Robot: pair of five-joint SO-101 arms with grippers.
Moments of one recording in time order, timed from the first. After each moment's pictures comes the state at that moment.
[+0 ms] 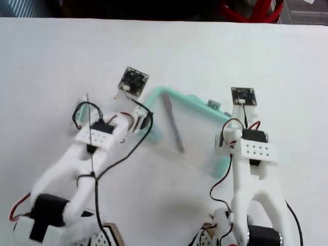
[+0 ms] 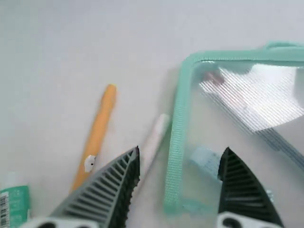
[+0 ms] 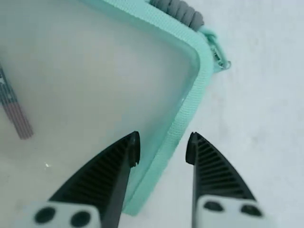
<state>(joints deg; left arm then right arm) 10.3 -11.0 50.3 18.2 -8.4 4.0 -26.2 52.5 56.4 6.4</state>
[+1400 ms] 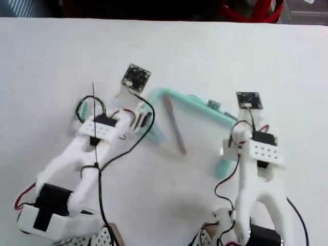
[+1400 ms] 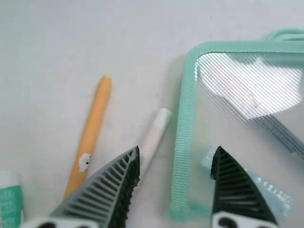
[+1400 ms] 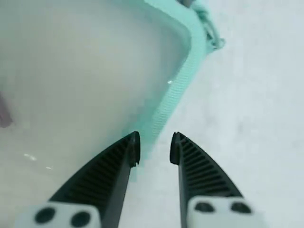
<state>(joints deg) 10.0 -6.5 45.7 21.8 -8.4 12.1 -26.2 52.5 58.1 17.0</state>
